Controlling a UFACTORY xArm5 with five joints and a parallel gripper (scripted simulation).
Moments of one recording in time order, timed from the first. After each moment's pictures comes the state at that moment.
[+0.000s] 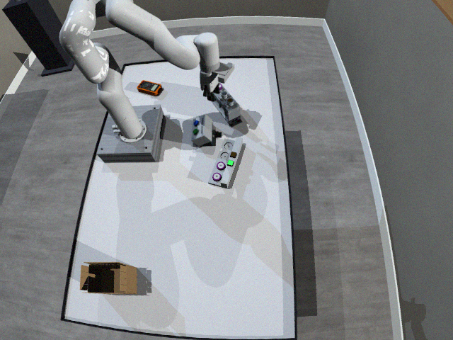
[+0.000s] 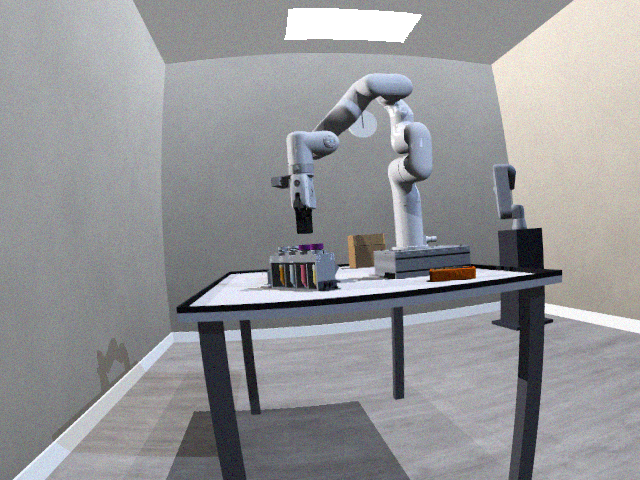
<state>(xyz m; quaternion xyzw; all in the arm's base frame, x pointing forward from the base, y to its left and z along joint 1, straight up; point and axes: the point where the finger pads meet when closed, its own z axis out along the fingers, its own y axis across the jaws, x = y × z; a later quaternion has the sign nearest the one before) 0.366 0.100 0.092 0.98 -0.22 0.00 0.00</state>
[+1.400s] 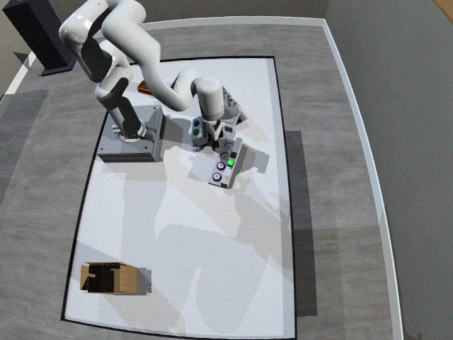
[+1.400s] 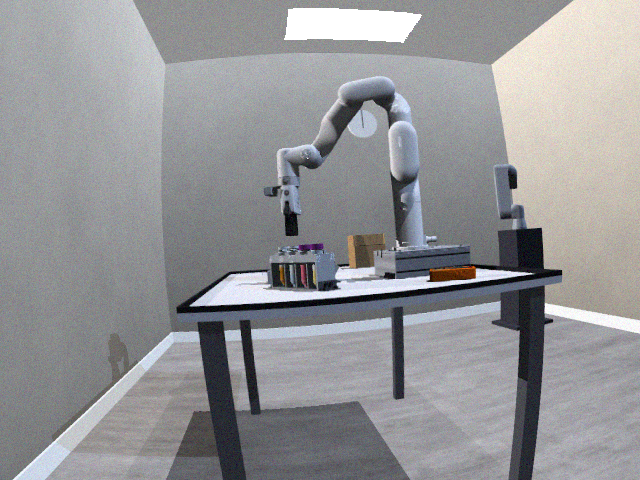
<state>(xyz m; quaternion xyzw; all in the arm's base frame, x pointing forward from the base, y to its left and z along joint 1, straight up) 0.380 -0.126 0.092 0.99 -0.17 0.00 0.00</state>
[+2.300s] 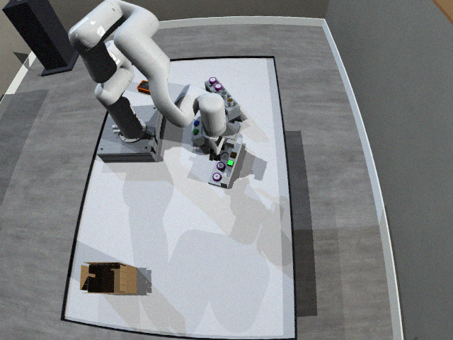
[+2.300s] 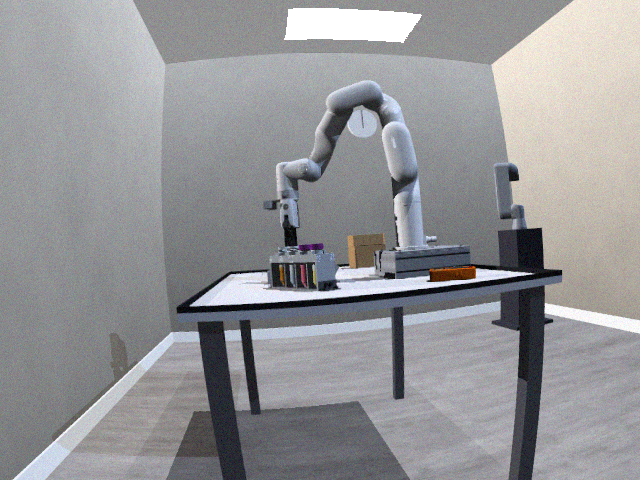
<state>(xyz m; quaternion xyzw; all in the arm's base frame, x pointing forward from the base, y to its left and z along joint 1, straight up) 0.382 -0.157 0.047 0.99 -0.16 0.00 0.00</state>
